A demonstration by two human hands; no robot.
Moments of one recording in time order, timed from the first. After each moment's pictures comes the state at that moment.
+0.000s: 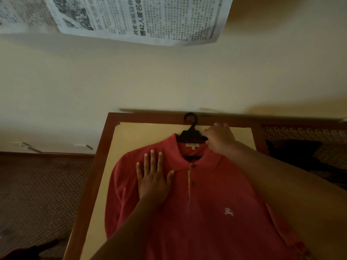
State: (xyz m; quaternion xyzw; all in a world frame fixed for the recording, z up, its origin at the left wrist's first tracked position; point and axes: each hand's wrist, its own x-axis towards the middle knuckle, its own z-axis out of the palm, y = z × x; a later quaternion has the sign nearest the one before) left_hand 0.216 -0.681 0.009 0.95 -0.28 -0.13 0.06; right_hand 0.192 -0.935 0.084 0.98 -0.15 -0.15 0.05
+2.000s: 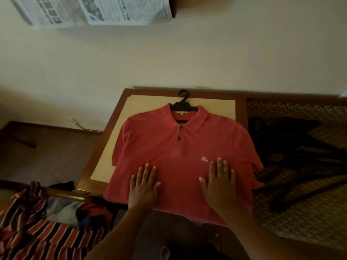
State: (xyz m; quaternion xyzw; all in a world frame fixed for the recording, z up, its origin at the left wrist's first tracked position) left_hand -0.007 -0.596 0.026 0.97 -0.21 -0.15 0.02; right_hand -0.111 -0.826 0.023 0.95 -0.27 -0.07 -0.14
